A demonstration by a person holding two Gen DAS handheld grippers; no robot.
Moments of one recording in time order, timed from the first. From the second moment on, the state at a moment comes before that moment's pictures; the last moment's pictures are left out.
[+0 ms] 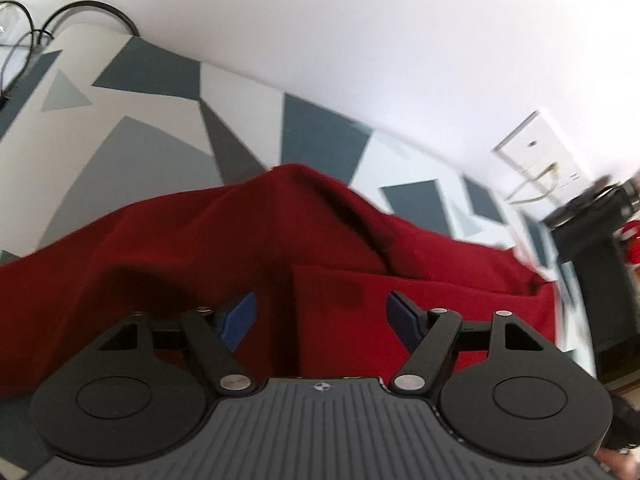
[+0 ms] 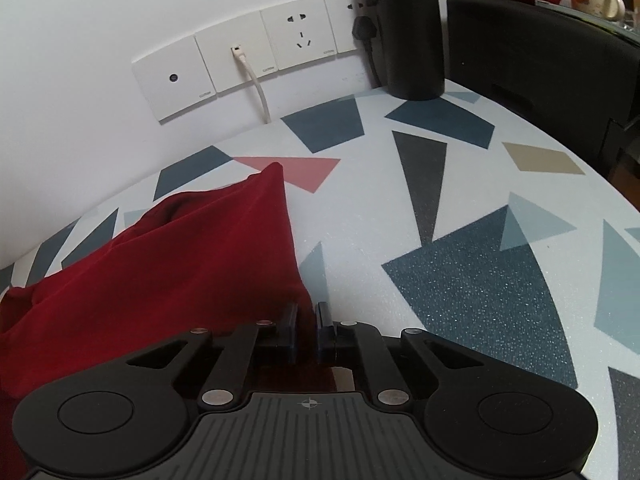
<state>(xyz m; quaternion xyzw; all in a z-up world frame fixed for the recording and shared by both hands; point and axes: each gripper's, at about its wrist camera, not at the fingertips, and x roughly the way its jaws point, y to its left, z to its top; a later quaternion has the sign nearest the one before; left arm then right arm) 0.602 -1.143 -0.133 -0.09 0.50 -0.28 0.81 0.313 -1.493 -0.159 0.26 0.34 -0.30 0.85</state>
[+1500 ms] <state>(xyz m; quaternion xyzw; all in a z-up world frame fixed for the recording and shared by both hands) 0.473 -1.176 -0.027 -0.01 0.24 -0.24 0.94 0.320 -1.409 -0.117 0.18 0.34 -0.35 0.86</state>
